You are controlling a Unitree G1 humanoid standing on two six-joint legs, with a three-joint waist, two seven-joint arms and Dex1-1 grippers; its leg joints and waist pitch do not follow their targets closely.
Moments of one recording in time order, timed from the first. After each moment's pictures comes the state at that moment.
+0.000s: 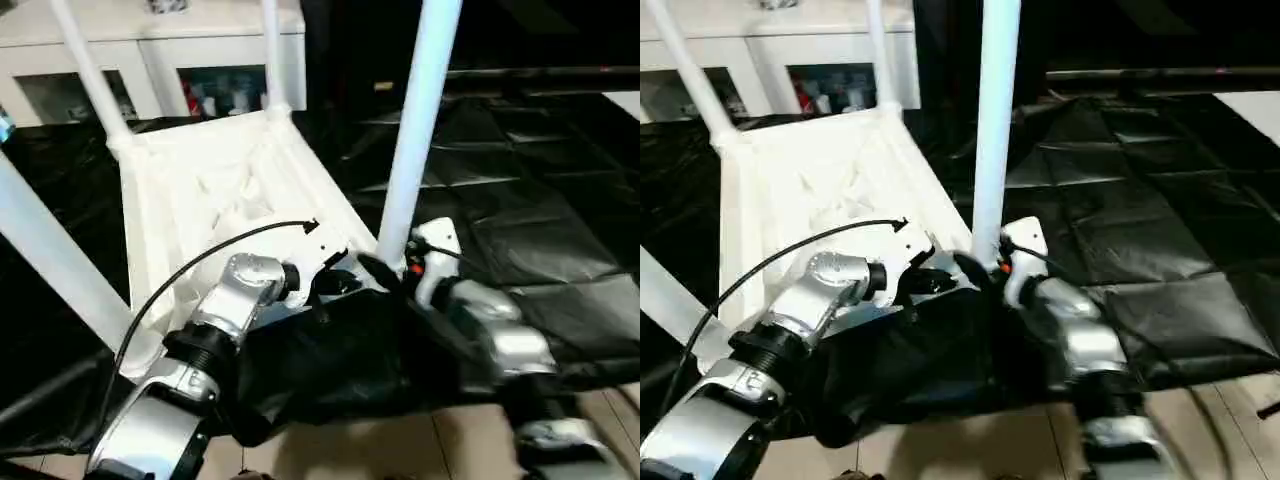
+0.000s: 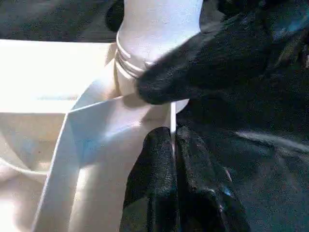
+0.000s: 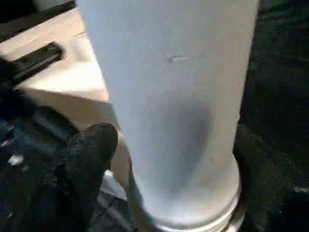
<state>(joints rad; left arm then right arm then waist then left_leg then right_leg) -0.68 0.17 -0.25 0.65 0.05 0.21 -1.03 -0.44 -0.25 0.06 0.48 0.20 0.19 0.80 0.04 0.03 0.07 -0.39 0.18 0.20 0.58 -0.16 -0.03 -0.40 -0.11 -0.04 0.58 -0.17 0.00</state>
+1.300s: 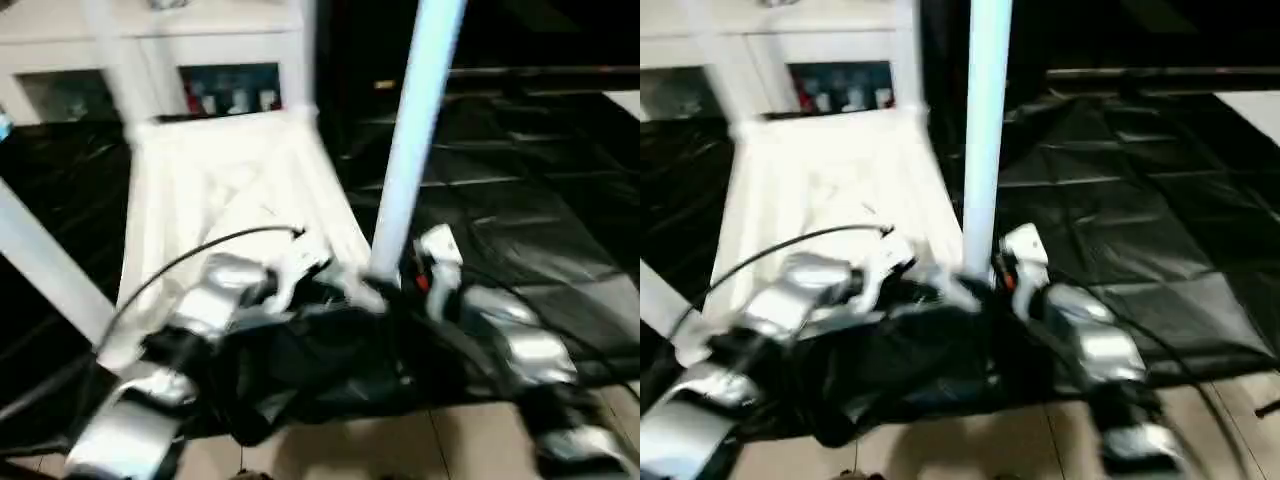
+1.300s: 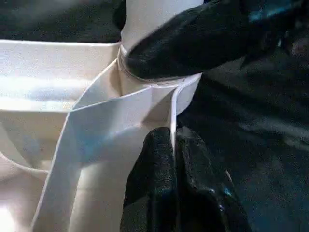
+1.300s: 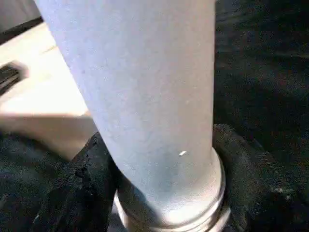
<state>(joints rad) -0.70 0.13 -0.24 0.72 0.06 0.20 -0.88 -0.47 -0.13 0.01 0.54 0.18 0.19 0.51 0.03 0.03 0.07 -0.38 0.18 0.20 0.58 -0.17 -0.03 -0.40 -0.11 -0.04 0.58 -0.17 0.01</state>
